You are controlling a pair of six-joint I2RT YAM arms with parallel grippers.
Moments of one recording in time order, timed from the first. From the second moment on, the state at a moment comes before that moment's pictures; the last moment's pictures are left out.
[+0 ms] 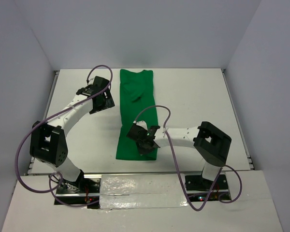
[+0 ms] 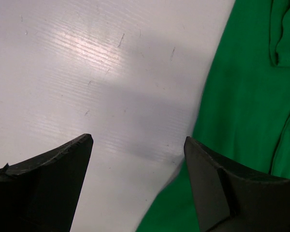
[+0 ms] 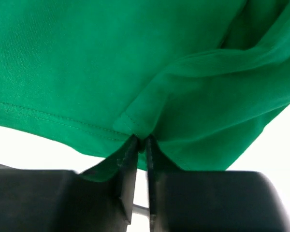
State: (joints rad) left arm -0.32 1.60 1.29 -0.71 -0.31 -0.64; right arm 1.10 1.74 1.06 -0.55 0.18 0.75
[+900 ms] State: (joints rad) left arm -0.32 1.64 1.27 -0.73 -0.19 -0.67; right arm 1.26 1.61 1.01 -0.67 0.25 0.73
